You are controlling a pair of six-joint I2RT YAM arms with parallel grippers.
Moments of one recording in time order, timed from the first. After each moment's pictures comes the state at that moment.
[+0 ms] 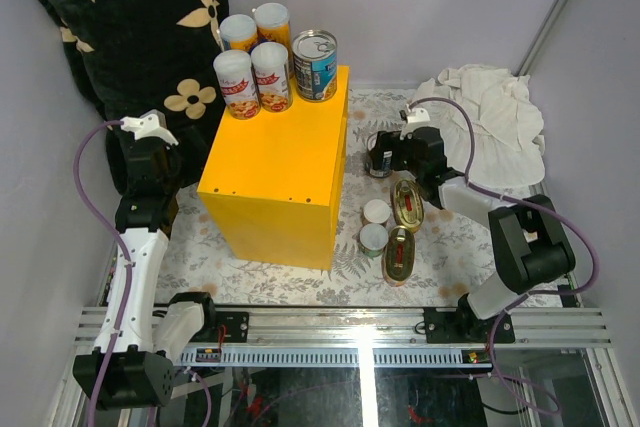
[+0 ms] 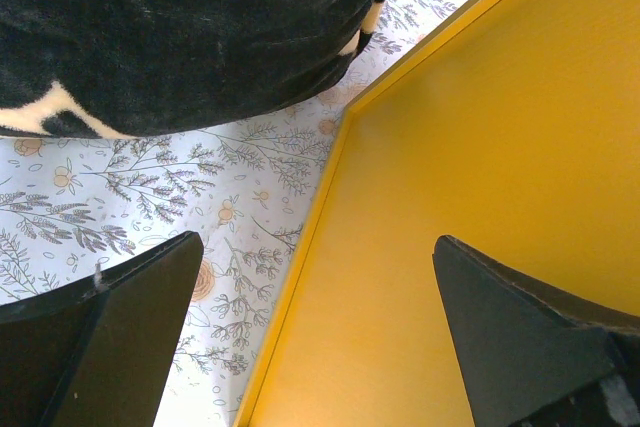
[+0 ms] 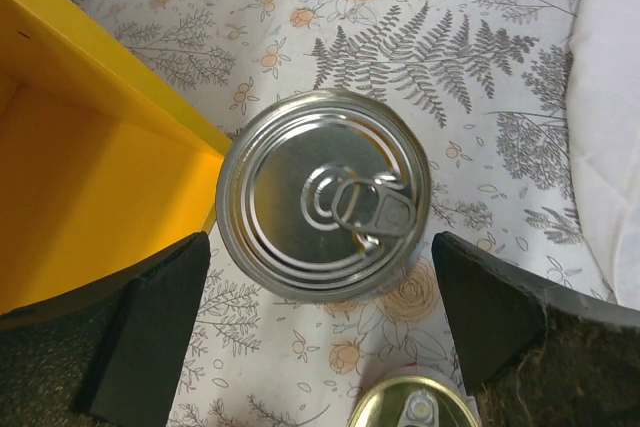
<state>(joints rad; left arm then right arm) 0.07 0.91 0.92 -0.44 0.09 -0.42 0.35 1.57 0.81 0.37 -0.03 0.23</state>
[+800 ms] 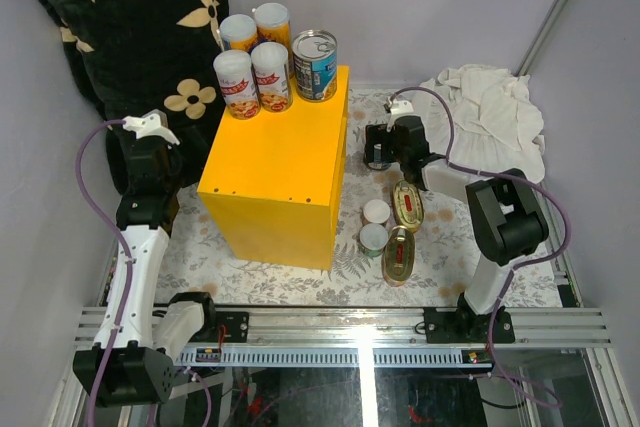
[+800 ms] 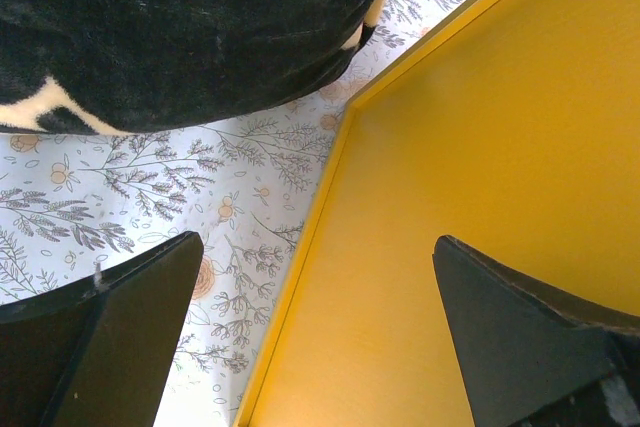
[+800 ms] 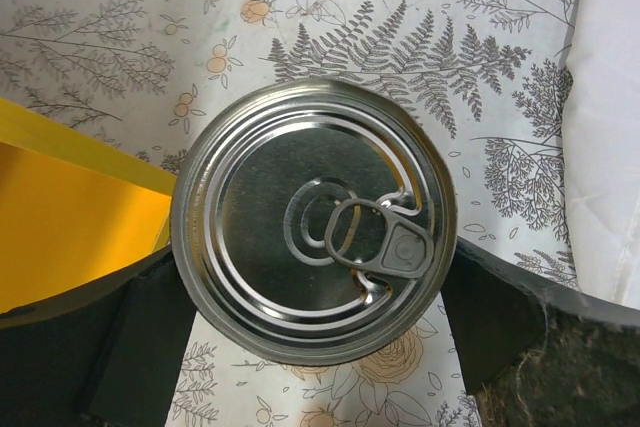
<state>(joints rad) 0.07 0.93 0.92 -0.44 0.09 -0.42 0.37 1.80 1.03 0.26 0.05 0.15</state>
